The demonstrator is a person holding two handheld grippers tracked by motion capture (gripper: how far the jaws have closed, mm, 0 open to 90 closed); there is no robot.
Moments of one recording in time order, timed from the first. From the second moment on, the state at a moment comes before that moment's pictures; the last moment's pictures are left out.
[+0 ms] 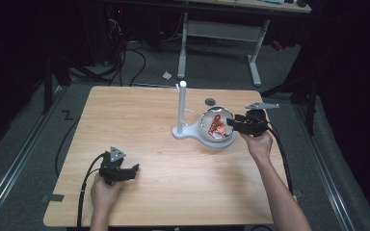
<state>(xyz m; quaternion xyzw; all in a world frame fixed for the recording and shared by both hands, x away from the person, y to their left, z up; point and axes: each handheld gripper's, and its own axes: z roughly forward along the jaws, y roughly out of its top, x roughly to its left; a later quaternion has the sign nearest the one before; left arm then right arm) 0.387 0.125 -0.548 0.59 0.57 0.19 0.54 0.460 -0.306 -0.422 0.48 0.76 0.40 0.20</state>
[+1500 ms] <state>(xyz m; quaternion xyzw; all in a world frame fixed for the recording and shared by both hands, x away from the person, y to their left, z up) 0.388 0.125 -0.548 0.59 0.57 0.19 0.54 0.416 -0.333 -0.378 0.47 0.74 0.43 0.22</state>
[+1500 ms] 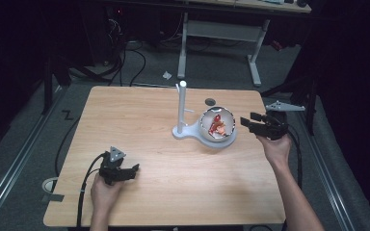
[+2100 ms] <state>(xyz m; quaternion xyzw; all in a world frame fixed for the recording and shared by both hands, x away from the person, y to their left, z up) 0.388 0.125 -0.548 0.59 0.57 0.19 0.54 0.393 -0.344 -0.371 0.47 0.73 0.44 0.23</state>
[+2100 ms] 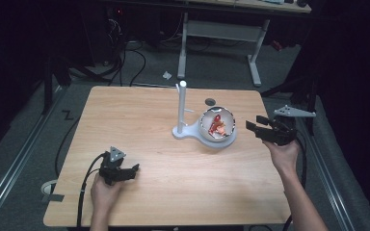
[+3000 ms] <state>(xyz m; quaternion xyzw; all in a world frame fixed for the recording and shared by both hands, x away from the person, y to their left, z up) 0.388 0.125 -0.548 0.59 0.57 0.19 0.54 0.351 -0.341 -0.358 0.44 0.75 0.44 0.24</state>
